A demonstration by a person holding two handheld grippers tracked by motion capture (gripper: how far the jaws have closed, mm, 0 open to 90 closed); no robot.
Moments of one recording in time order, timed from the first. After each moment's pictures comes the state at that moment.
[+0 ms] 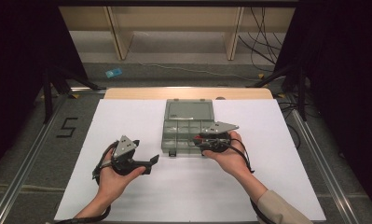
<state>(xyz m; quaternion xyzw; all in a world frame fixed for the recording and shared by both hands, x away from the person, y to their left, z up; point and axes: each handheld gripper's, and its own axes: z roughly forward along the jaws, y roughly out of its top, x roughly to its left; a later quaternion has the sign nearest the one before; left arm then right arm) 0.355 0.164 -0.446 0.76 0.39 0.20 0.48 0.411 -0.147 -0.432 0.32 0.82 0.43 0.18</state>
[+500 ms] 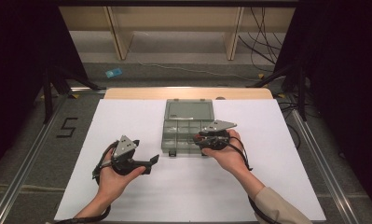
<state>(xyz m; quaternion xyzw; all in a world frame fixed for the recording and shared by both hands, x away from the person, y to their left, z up) 0.356 0.164 -0.446 0.76 0.39 0.20 0.48 0.422 -0.145 -0.437 0.33 0.82 0.43 0.18</state>
